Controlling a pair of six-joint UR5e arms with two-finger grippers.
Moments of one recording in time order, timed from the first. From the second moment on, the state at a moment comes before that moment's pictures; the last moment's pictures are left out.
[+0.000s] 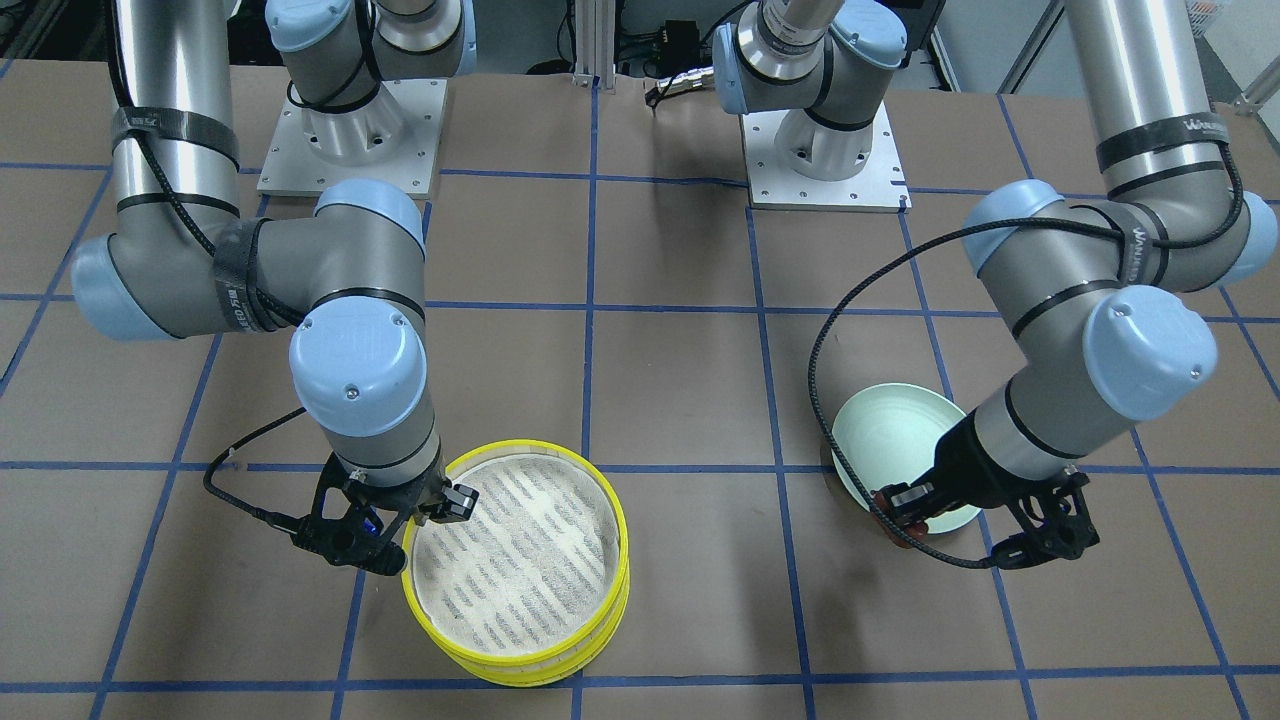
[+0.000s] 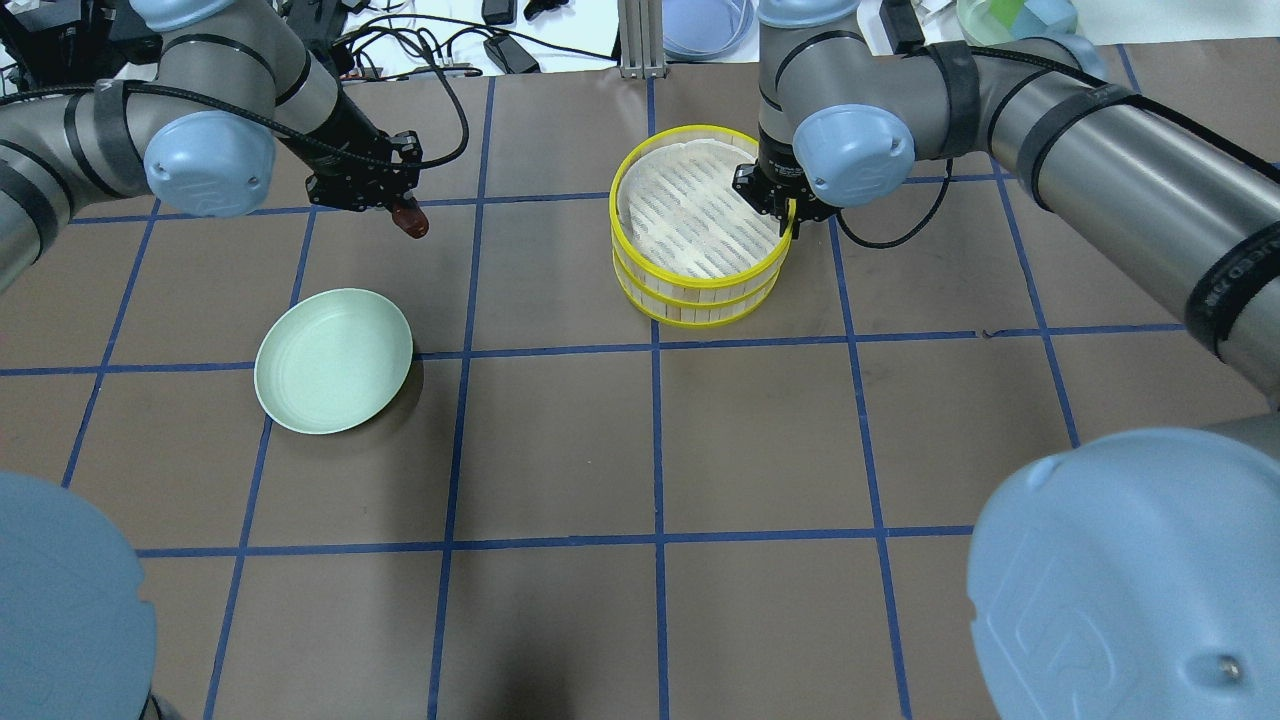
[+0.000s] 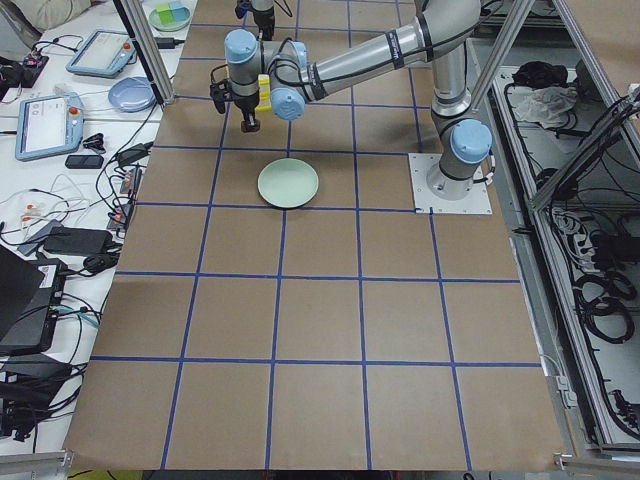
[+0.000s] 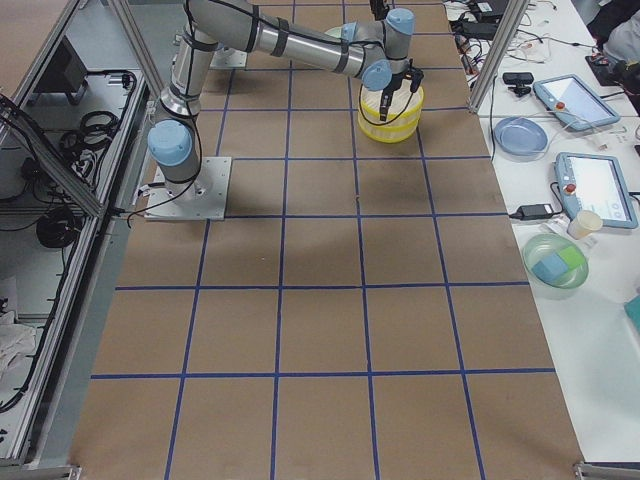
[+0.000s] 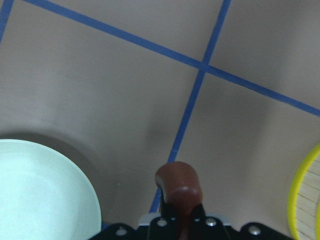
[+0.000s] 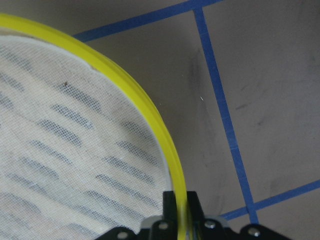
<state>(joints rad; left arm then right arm) -1.47 -1.95 -1.55 -1.11 1.40 -0.26 1.72 -1.06 1.45 -1.96 -1.67 0.45</state>
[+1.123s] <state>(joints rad) -1.59 -1.91 -1.52 -1.03 1.29 -0.55 1.71 -1.13 1.43 -1.99 -1.65 0.43</state>
